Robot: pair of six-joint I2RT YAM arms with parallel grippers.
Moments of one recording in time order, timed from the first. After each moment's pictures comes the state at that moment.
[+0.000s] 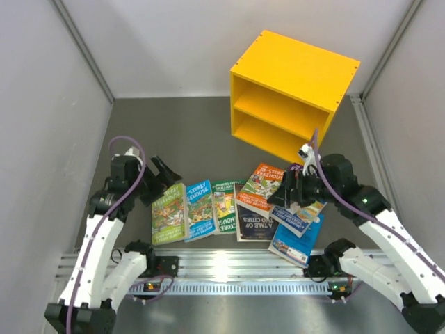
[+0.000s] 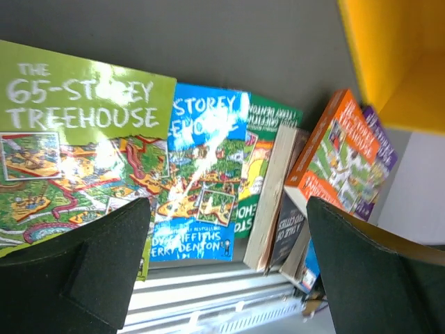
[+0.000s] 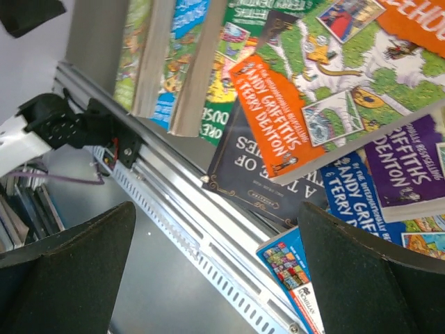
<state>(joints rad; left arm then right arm) -0.10 0.76 0.85 -0.84 0.22 -0.79 0.53 0.74 0.84 -0.74 -0.43 0.49</state>
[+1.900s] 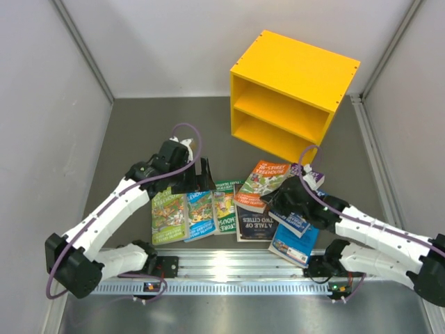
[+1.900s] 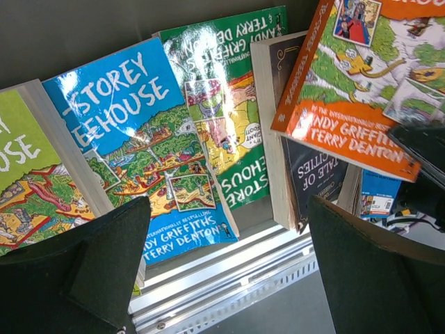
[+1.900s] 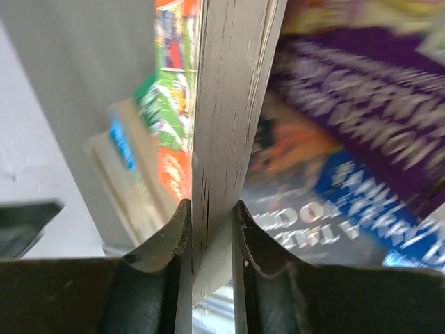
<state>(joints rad) -0.56 1.14 1.01 -0.77 0.16 -0.60 0.86 0.92 0.55 -0.39 0.24 1.42</state>
